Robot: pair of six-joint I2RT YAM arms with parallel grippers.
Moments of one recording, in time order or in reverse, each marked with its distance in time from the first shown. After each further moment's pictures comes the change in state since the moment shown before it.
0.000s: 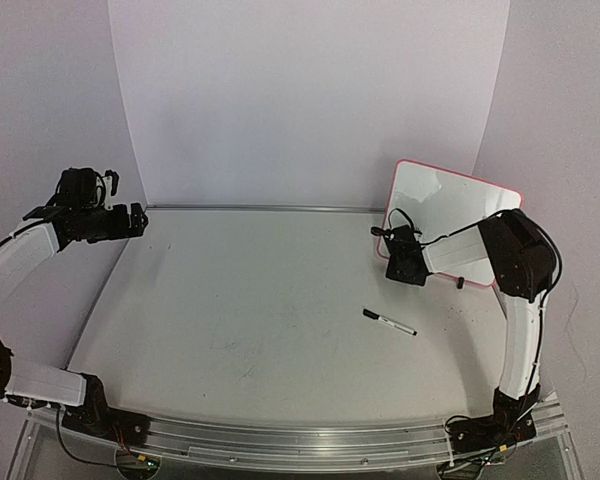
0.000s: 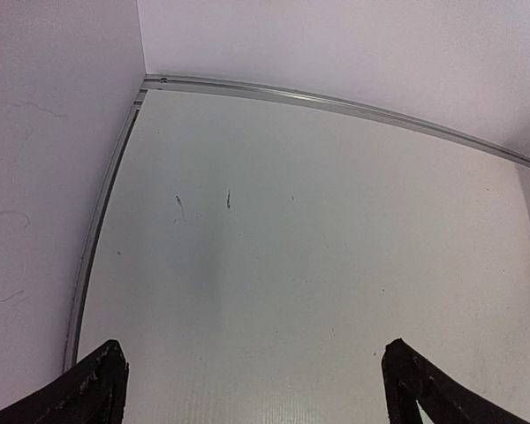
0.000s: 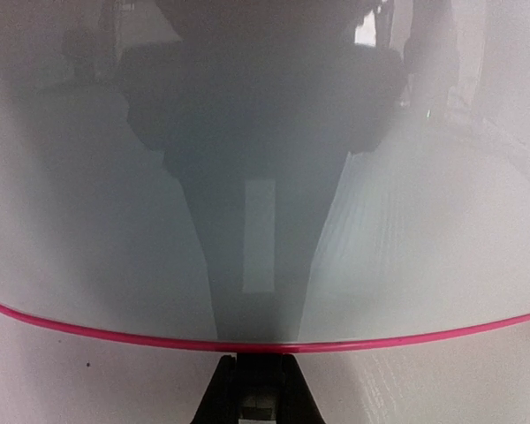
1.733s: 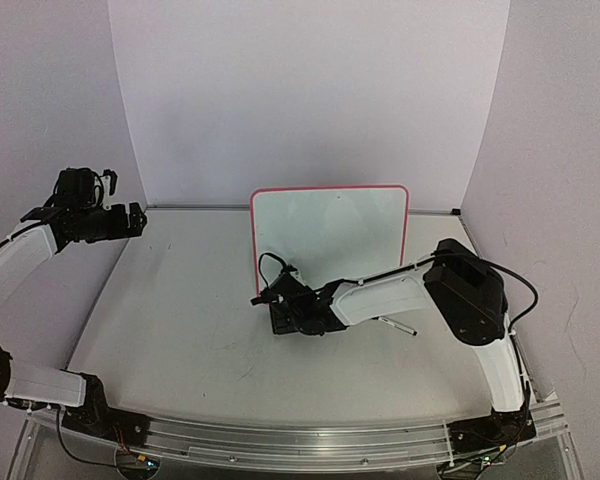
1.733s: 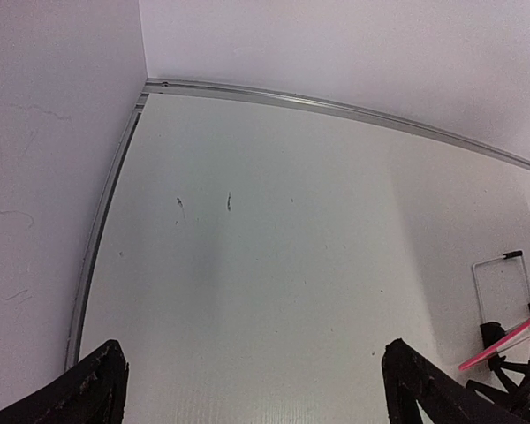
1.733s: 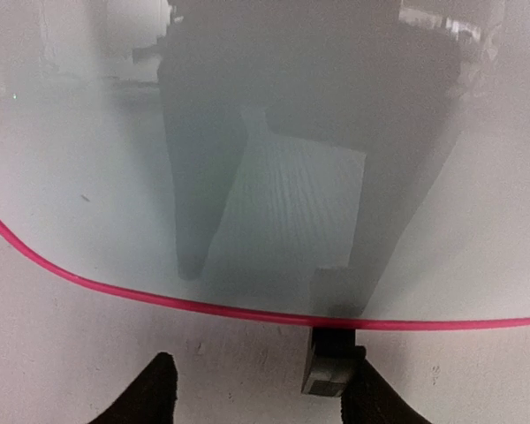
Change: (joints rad) left arm 0.000 -0.021 -0.005 -0.003 -0.004 0.000; right arm 0.653 0.140 0.285 -0.155 -0.072 0.097
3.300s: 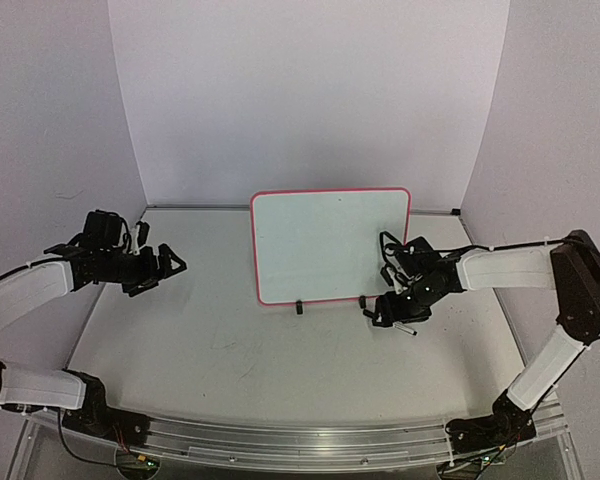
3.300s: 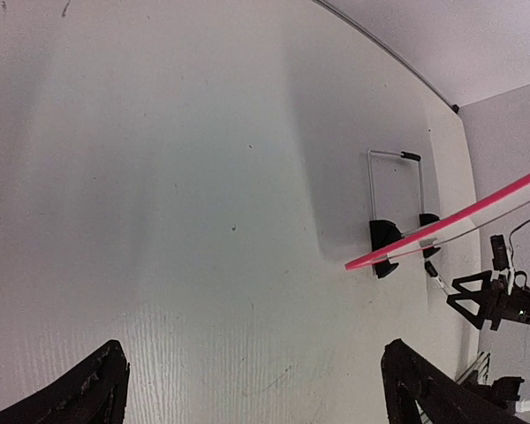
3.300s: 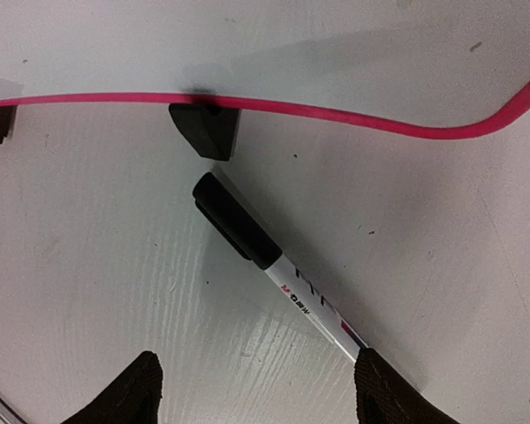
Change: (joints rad) left arm -0.157 -0.047 -0.293 0.085 0.323 -0.358; right arm -0.504 -0.605 -0.578 -0.242 -0.591 -0.353
